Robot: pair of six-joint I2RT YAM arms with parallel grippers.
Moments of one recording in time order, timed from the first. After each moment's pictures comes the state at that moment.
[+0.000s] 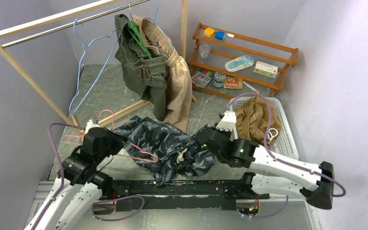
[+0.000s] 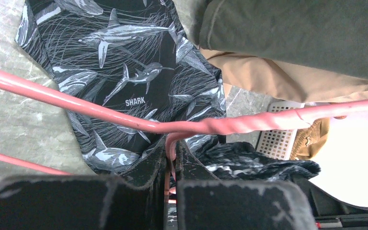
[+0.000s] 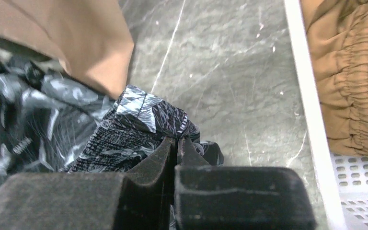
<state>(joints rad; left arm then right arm) -0.44 0.42 0.59 -0.77 -0.15 -1.17 1.13 0.98 0.79 -0.76 0.86 0.93</state>
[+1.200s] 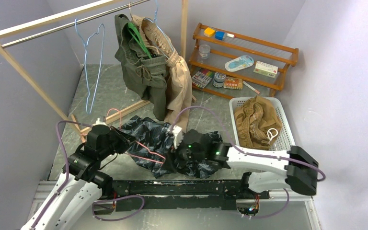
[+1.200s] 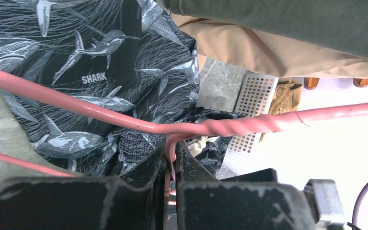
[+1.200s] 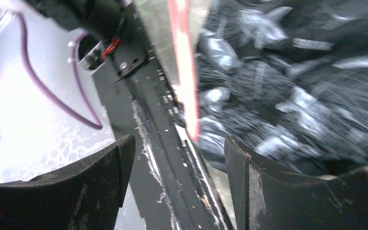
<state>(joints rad) -0.44 0.47 0.55 -0.66 0.02 -1.25 1.13 1.16 0.65 0.01 -0.18 0.41</state>
